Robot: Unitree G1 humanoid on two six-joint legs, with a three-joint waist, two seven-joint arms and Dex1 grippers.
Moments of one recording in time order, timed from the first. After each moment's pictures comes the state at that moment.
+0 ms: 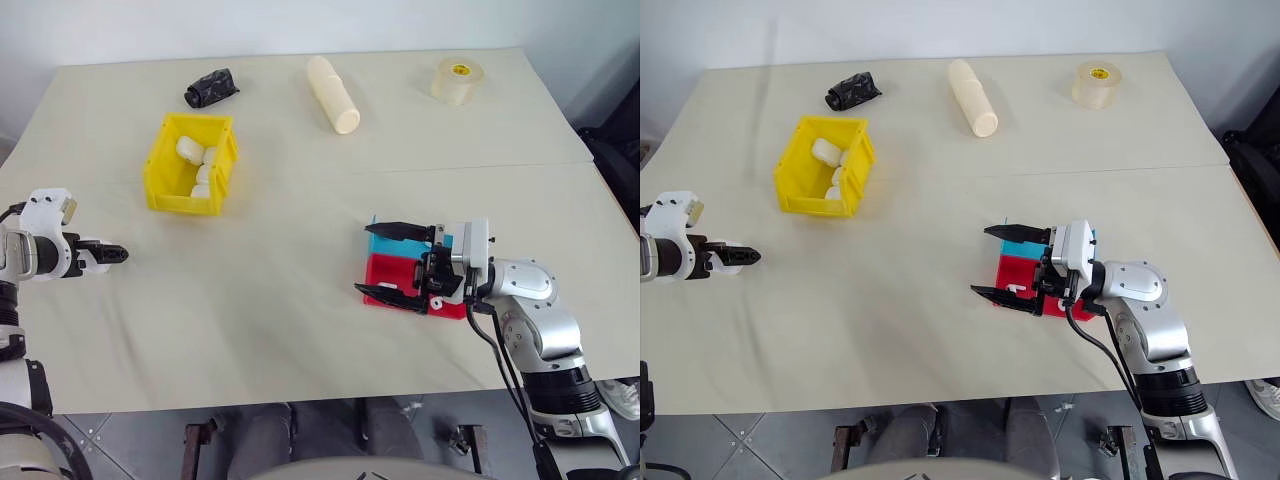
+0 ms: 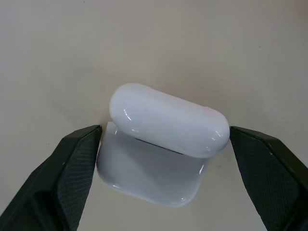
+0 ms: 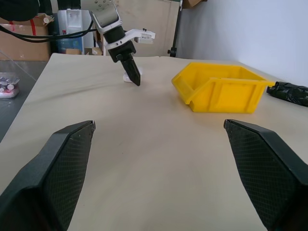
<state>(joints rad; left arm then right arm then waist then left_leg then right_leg) -0.72 1.01 0.07 0.56 -0.19 1.14 -0.61 -0.32 -0.51 0.03 -0.16 0.51 0.06 1.15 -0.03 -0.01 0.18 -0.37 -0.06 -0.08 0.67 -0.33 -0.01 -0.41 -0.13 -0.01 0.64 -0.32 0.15</state>
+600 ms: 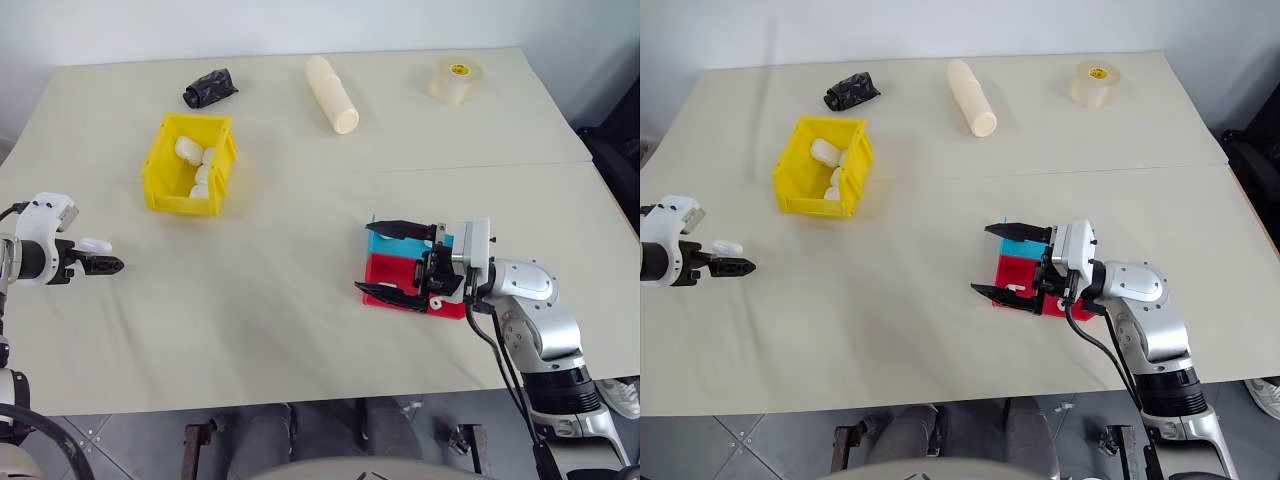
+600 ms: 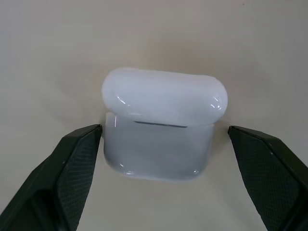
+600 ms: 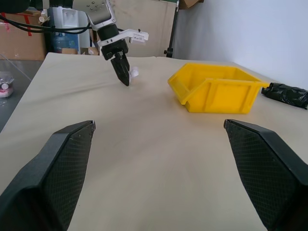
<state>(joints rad) -0.69 1.08 -0.03 0.61 -0.13 0.97 -0.82 -0.31 -0.51 0.03 -0.16 0.51 0.05 1.14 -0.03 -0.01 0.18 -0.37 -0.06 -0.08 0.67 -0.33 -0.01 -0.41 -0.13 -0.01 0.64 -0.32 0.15</state>
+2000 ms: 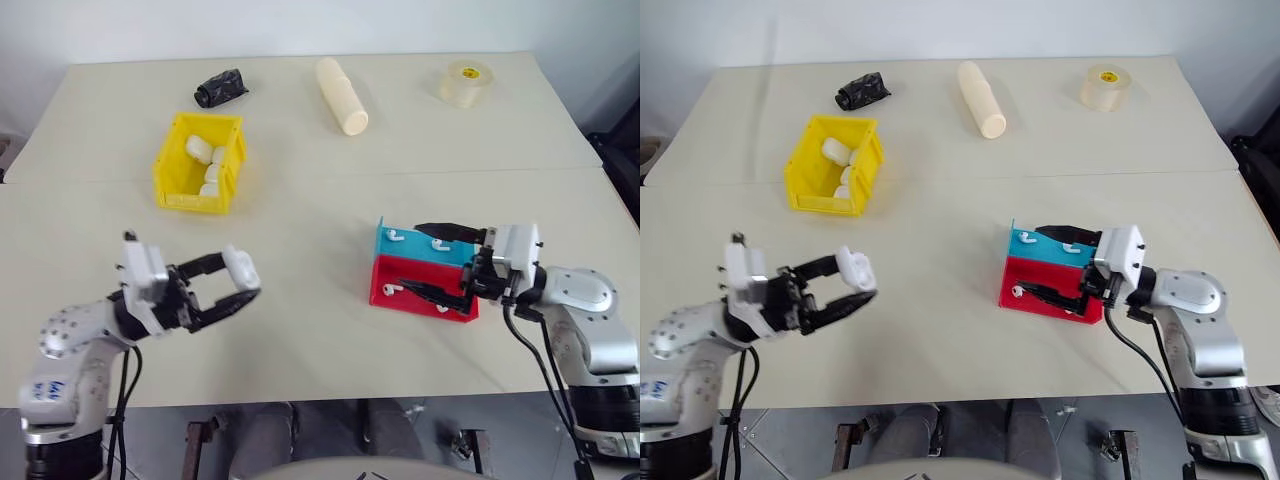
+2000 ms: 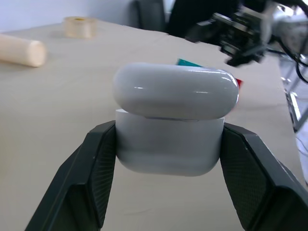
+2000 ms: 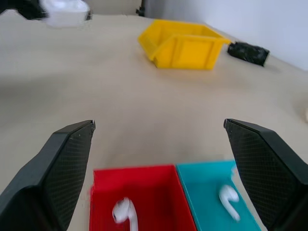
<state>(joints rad) 0.01 0.47 0.27 -0.41 -0.49 0.25 -1.08 -0.15 -0.68 -0.17 -0.16 0.50 0.04 1.13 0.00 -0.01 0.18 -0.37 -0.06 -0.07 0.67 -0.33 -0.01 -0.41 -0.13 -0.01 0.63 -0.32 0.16</state>
